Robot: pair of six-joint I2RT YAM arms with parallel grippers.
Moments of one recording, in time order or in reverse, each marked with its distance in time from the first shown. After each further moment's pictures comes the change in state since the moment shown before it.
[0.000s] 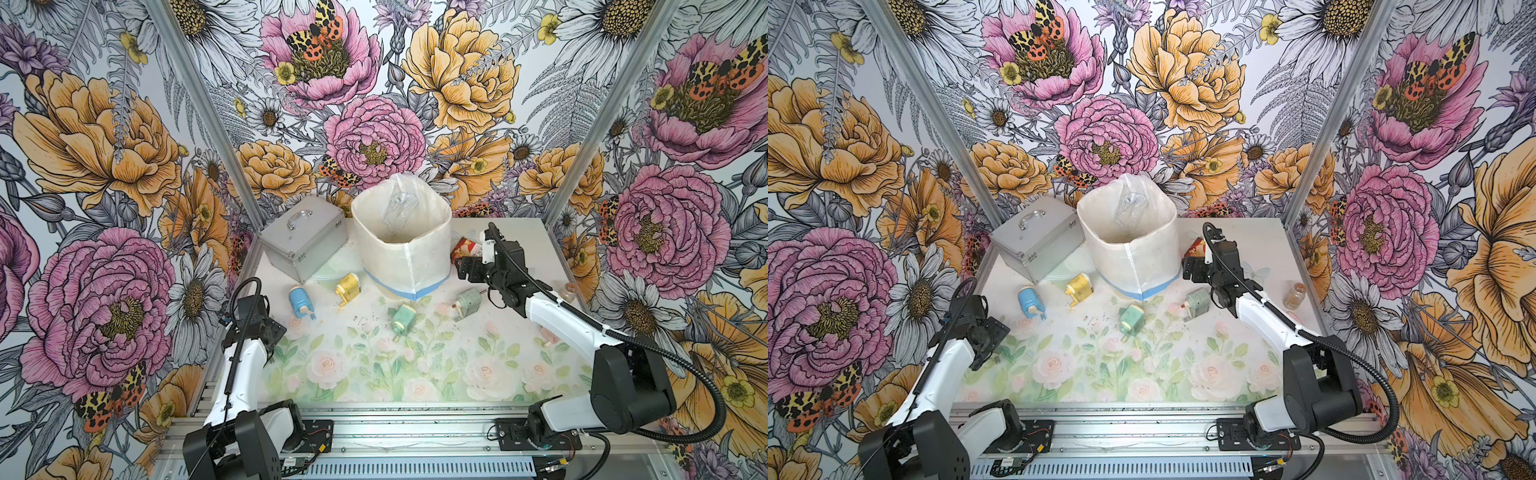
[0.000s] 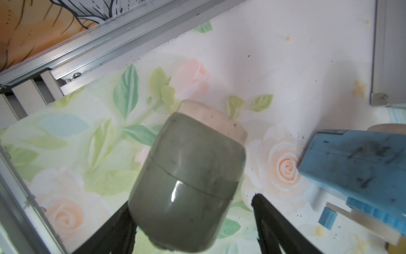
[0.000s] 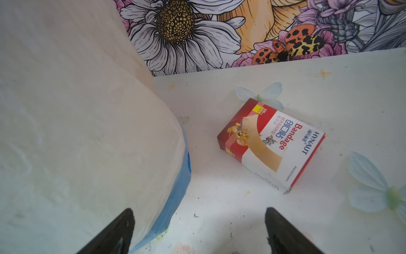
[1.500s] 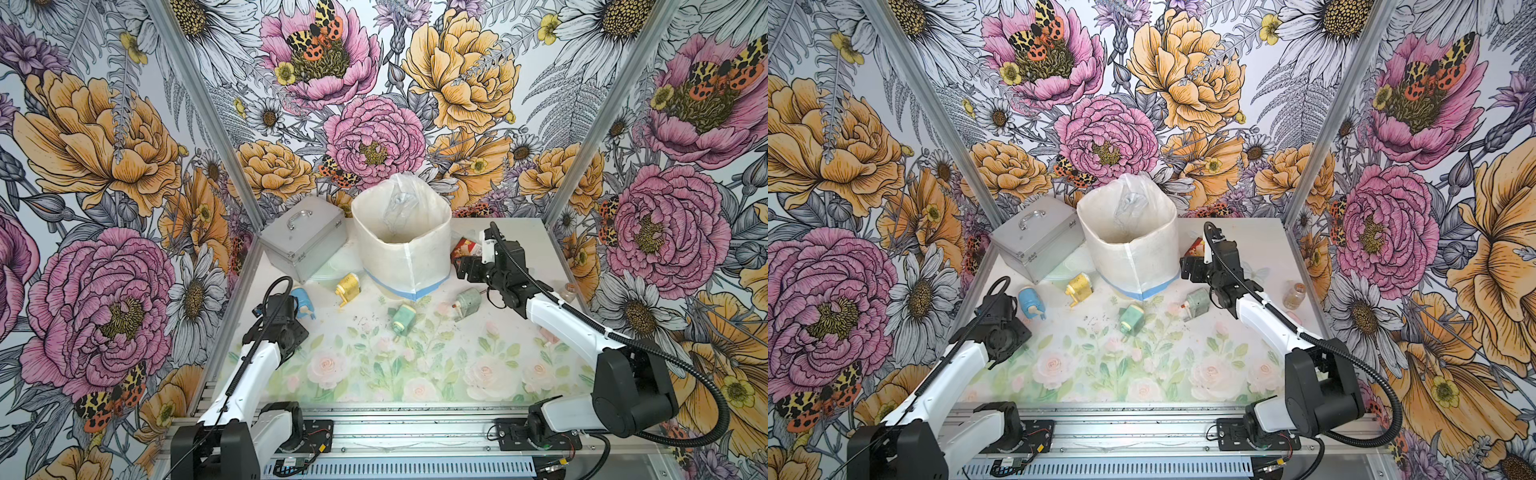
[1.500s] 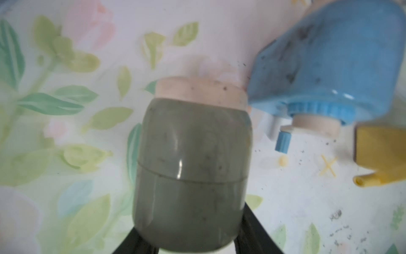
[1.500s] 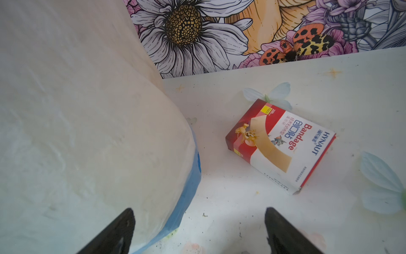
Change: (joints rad) left arm -0.370 -0.006 -0.035 0.022 0.035 -0.061; right arm 0.018 -0.016 0.000 0.000 -0.023 0.030
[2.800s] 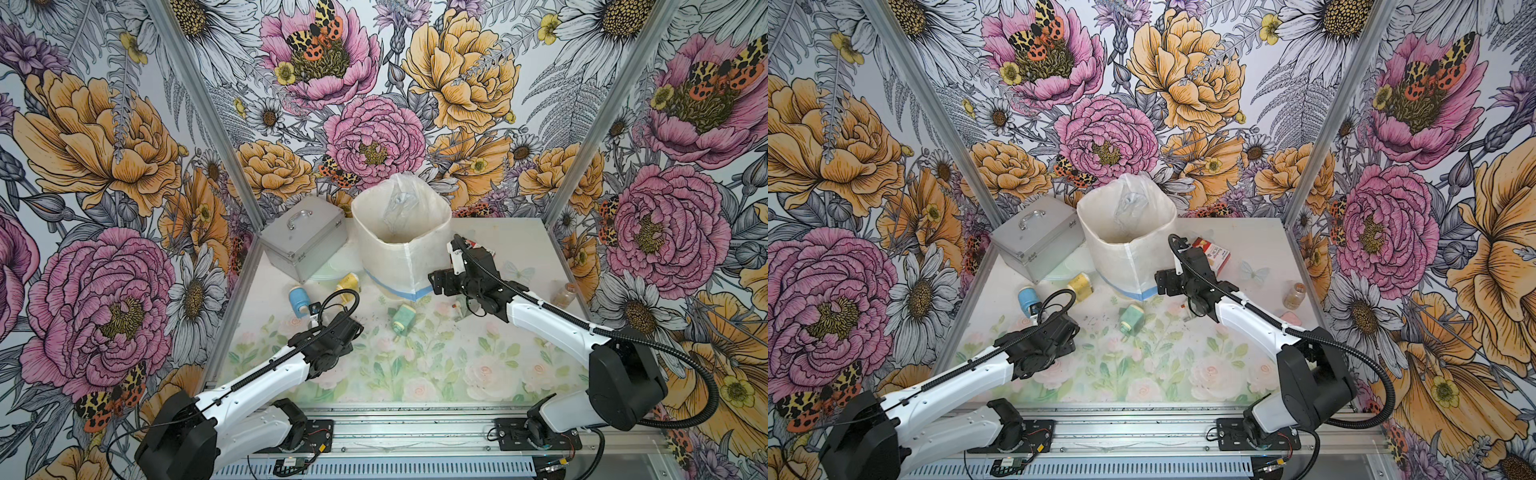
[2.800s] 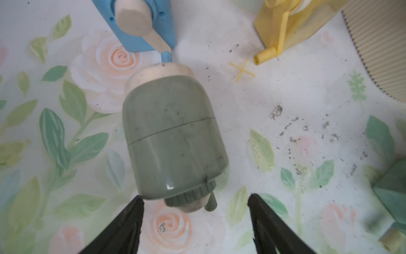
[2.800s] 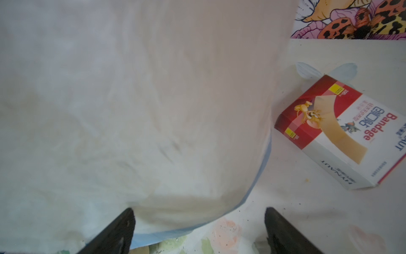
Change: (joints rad) left arm -0.630 -0.007 -0.023 -0.029 -0.321 -0.203; right arm 0.212 0.059 0.055 -0.110 0.088 -0.045
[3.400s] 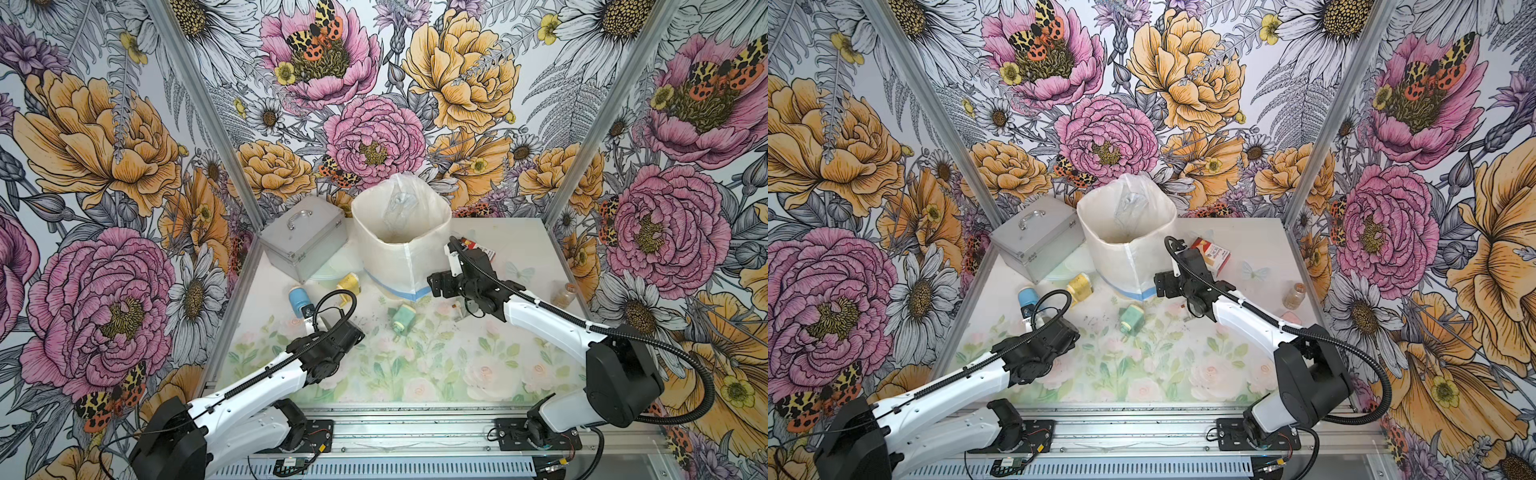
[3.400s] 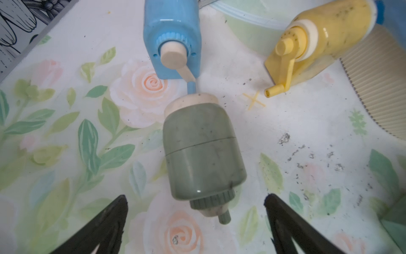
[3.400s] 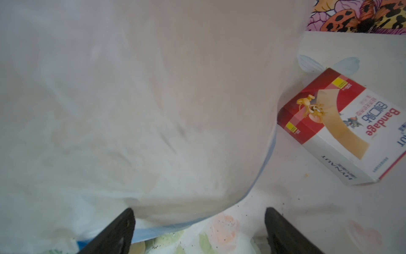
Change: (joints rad) left arm -0.087 0.008 0.002 -0.005 -0.190 -0.091; right arm 0.019 0.017 0.012 -0.025 0.019 -0.009
